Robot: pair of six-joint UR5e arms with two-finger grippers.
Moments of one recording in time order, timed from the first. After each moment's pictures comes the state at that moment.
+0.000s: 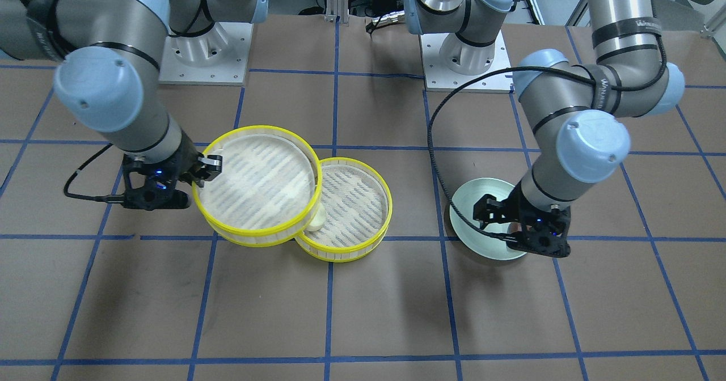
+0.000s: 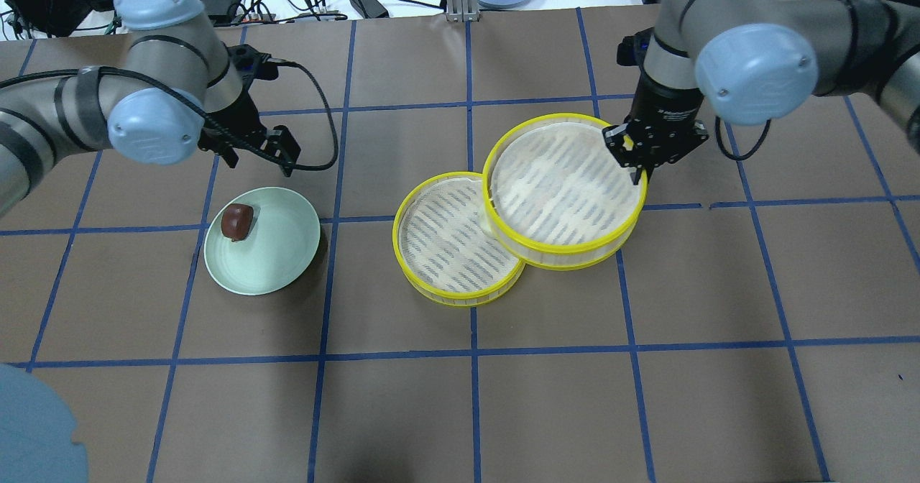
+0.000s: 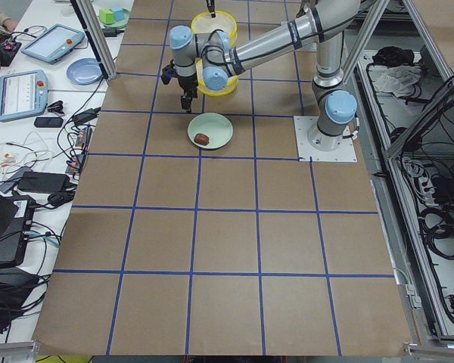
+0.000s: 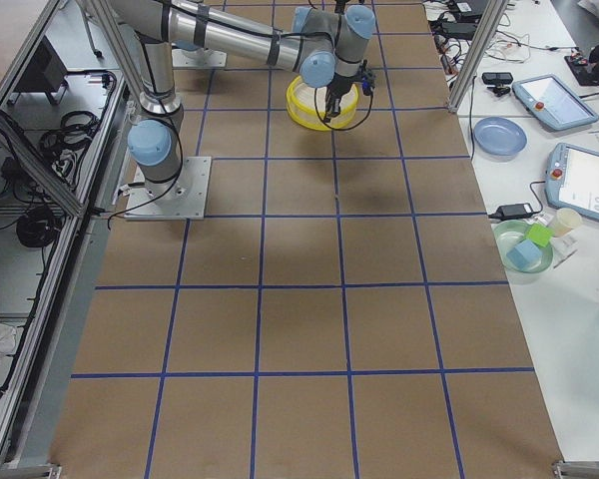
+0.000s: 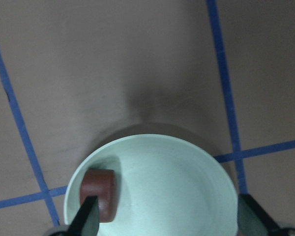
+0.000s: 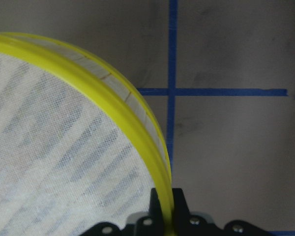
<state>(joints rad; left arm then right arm) -1.40 -1.89 -1.72 -1.15 1.60 0.39 1.63 -1.34 1.66 -1.73 -1.57 0.06</state>
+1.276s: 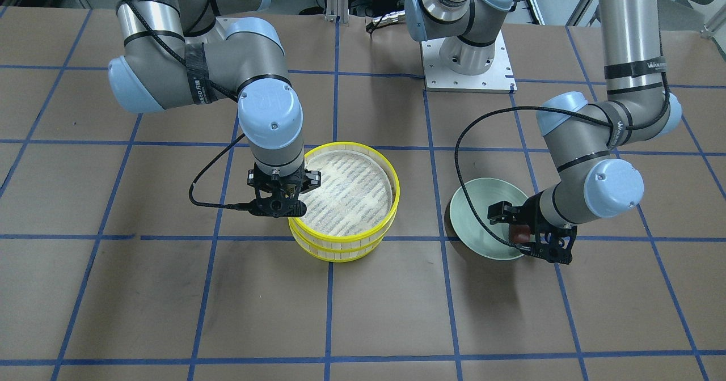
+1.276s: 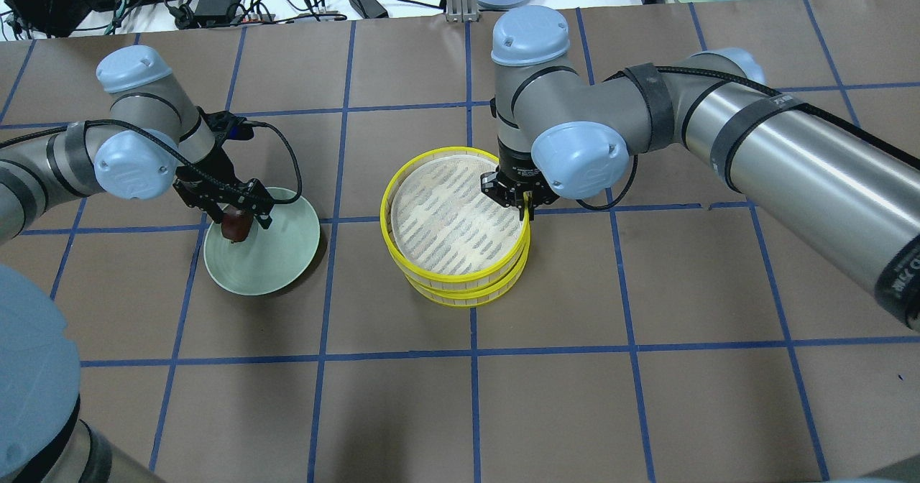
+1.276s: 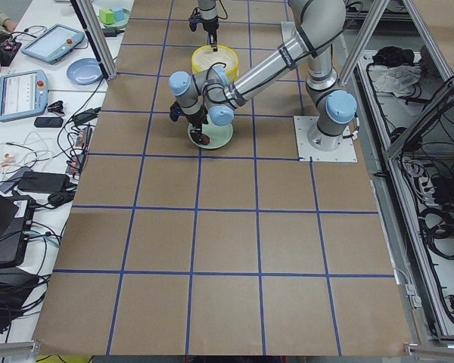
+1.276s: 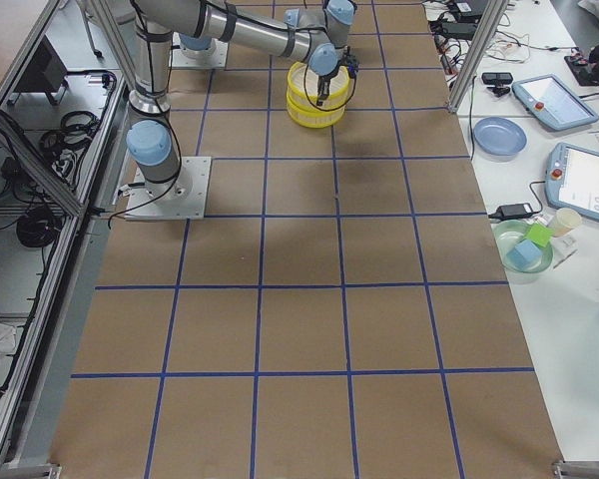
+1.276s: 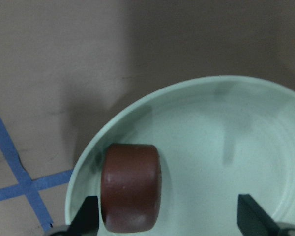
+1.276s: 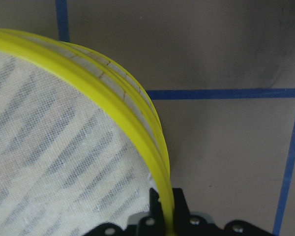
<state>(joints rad) -1.31 -1.99 -1.81 -1.15 1.58 0.47 1.85 -1.20 1.67 -1.89 -1.58 0.28</state>
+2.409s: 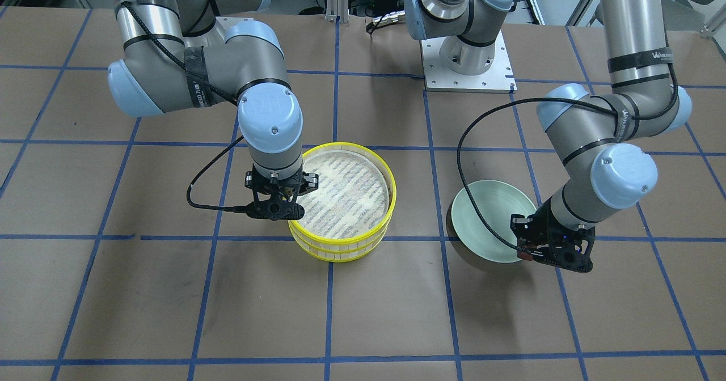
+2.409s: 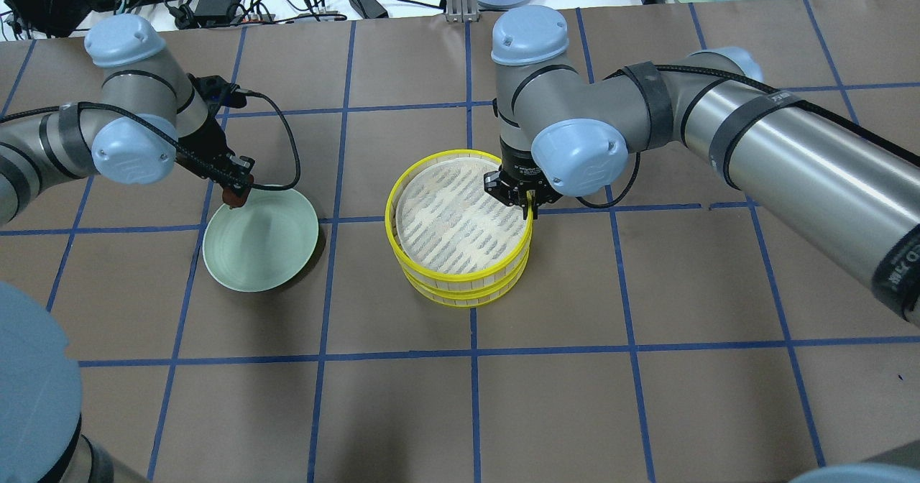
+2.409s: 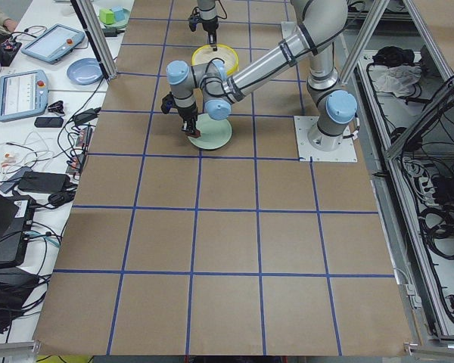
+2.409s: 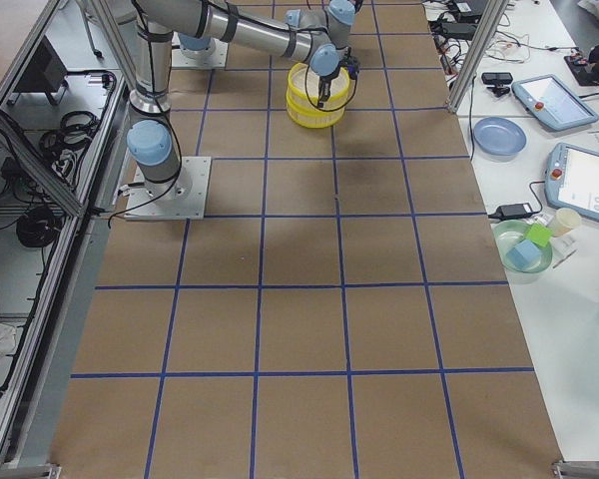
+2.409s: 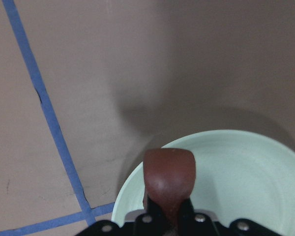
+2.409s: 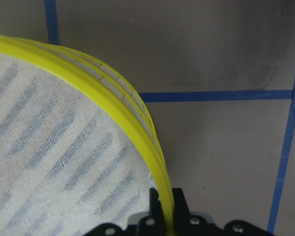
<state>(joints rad) -1.35 -1.93 -1.74 -1.06 1.61 0.49 1.85 -1.21 1.67 -1.88 -1.59 0.29</state>
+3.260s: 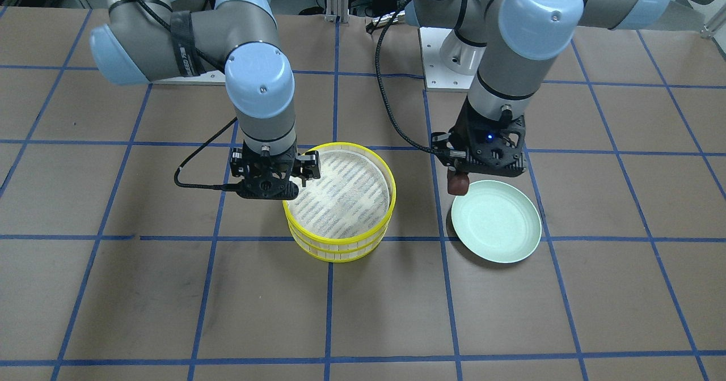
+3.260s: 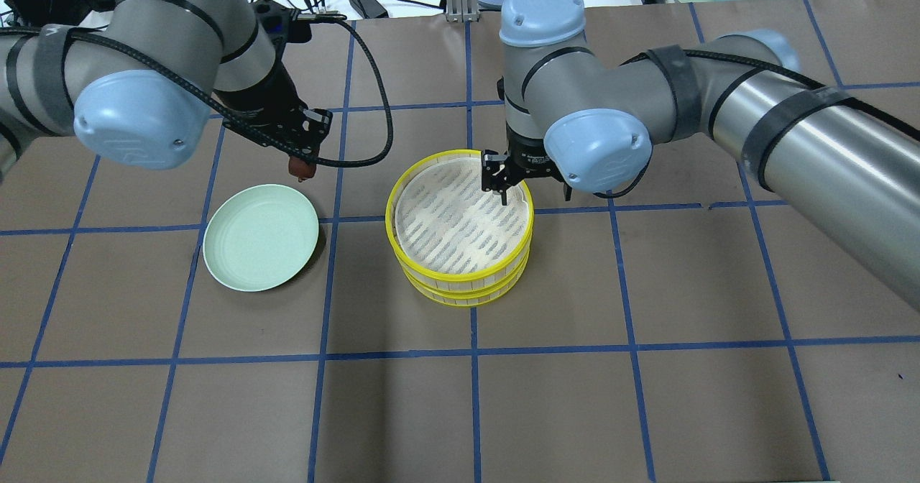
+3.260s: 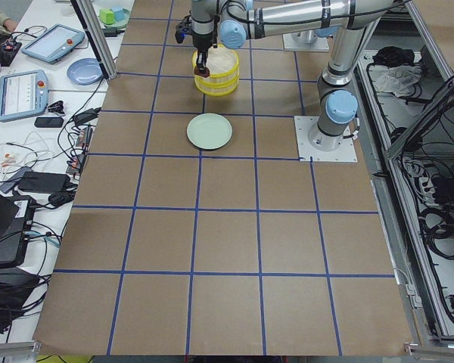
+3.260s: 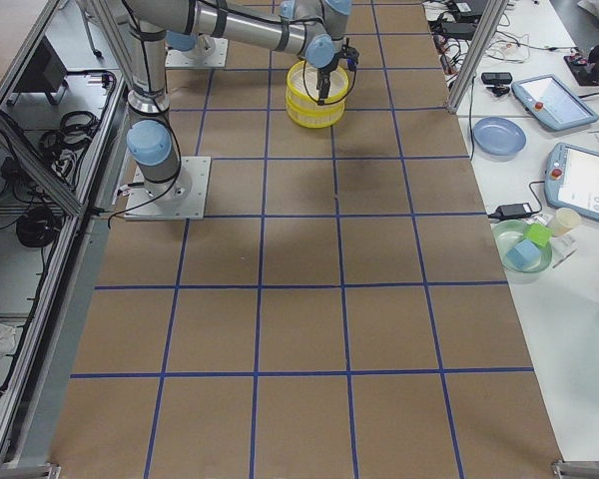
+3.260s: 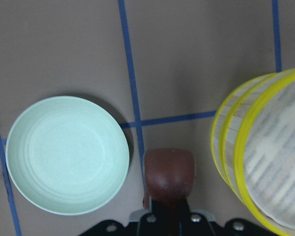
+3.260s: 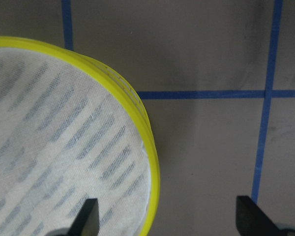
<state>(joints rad) -1.66 -1.67 -1.67 -1.35 1.57 0.02 1.84 -1.33 1.66 -1.84 -1.60 0.28</state>
